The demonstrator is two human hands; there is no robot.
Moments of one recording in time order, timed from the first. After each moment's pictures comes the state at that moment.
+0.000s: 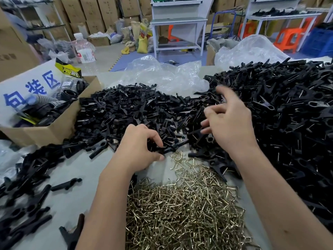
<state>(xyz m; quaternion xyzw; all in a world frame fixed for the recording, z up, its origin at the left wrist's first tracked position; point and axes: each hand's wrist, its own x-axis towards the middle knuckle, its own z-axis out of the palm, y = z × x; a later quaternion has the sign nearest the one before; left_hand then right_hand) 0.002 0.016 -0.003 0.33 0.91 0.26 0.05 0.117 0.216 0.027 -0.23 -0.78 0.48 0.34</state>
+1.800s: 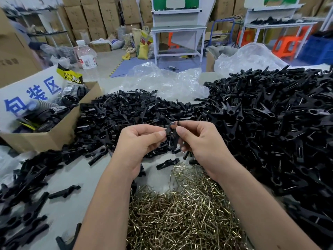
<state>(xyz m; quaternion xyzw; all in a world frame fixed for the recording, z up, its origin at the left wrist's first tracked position) 0.015 0.027 0.015 0.14 0.67 0.71 0.19 0.102 0.180 0.002 -0.11 -0.70 0.68 0.20</state>
